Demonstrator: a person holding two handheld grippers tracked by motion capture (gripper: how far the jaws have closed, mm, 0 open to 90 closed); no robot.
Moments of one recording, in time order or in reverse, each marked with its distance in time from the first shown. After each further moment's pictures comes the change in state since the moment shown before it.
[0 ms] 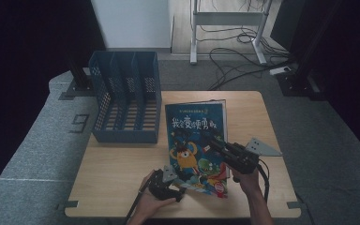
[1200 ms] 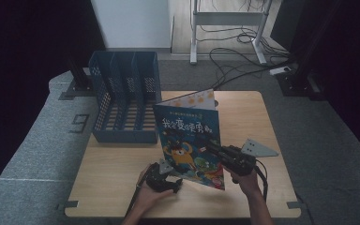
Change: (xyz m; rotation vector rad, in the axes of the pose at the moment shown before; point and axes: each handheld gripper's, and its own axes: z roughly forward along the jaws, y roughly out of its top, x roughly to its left) left arm 0.021 0.006 0.006 -0.006 0.048 -0.053; right arm 0.008 0.002 0.004 0.046 0.071 -0.048
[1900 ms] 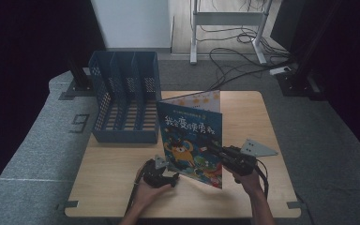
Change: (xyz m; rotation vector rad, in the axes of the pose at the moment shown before) left arm 0.014 0.002 -0.001 -0.028 0.045 -0.064; right arm -0.005 -0.003 -0.002 0.051 -0.007 -0.030
